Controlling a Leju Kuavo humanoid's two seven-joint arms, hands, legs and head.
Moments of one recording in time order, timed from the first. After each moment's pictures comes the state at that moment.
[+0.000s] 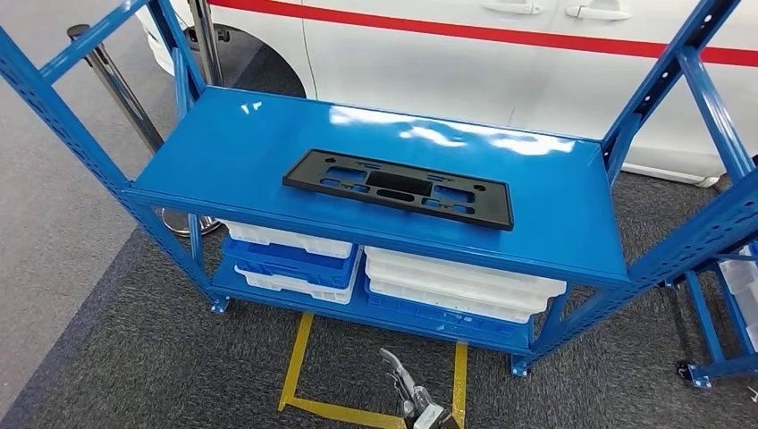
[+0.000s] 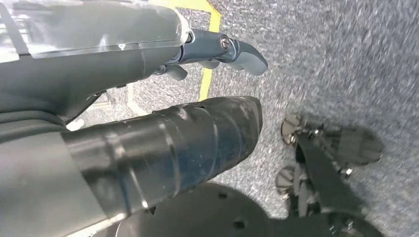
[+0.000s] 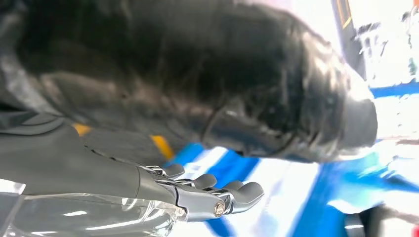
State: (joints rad) left arm -0.06 0.01 -0.96 -0.15 1.16 0.15 -0.13; right arm 0.17 -0.05 0.67 -1.46 0.01 -0.09 -0.55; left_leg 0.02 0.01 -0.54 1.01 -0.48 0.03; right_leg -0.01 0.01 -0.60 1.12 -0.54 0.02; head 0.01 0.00
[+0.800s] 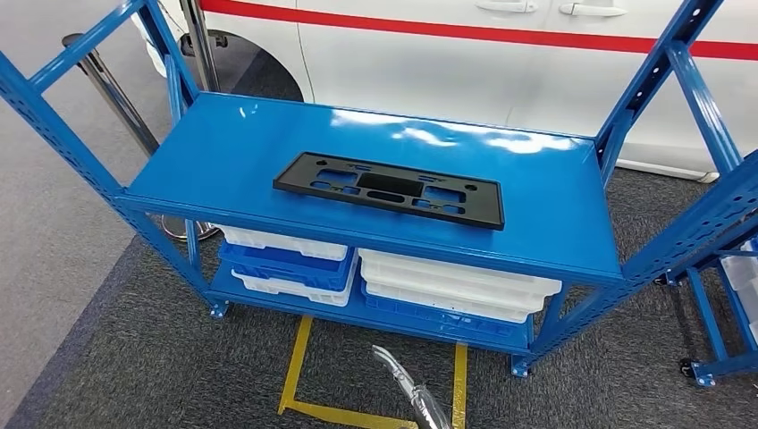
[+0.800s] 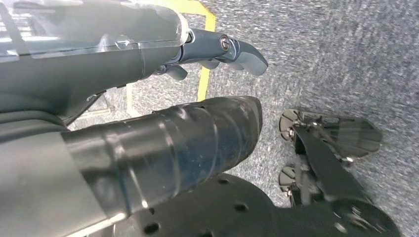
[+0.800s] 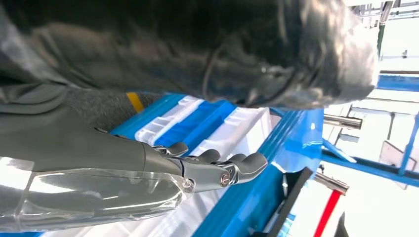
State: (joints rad) left arm -0.07 0.01 -1.02 -0.14 1.17 0.16 -0.12; right arm 0.15 -0.18 0.81 -1.63 0.11 -0.20 -0.56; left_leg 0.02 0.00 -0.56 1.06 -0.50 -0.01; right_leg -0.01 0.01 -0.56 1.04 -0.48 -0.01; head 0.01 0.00
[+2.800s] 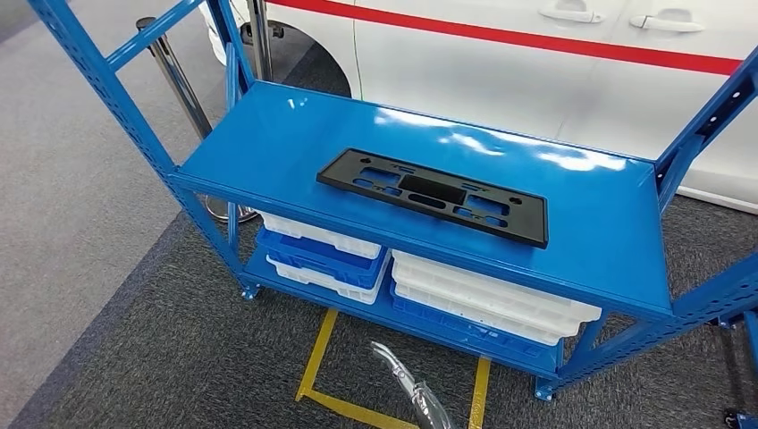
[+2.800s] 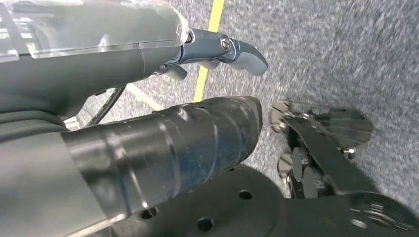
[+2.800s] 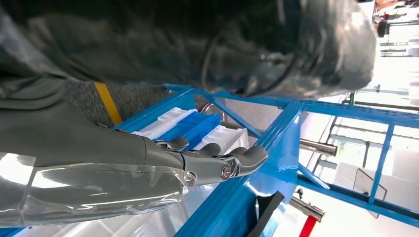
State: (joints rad) left arm -0.08 0.00 -1.05 -0.14 1.20 0.15 -0.14; right arm 0.13 -0.21 0.84 -1.69 0.11 -0.22 -0.55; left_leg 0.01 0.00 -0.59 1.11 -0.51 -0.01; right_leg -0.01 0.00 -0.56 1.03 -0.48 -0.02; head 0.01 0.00
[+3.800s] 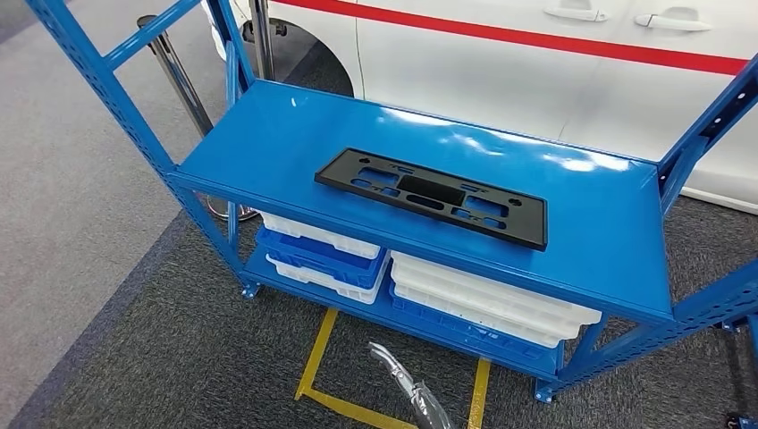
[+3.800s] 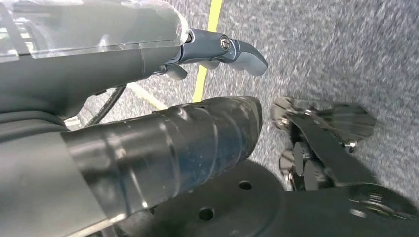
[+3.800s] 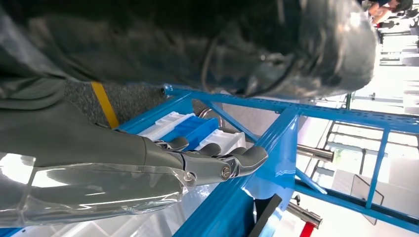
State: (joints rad) left arm -0.08 -0.01 -1.07 -0.14 1.21 0.14 -0.14; right arm 0.13 -0.21 0.84 -1.70 0.11 -0.20 -0.54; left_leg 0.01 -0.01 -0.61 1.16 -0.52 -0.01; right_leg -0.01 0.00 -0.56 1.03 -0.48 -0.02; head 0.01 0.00
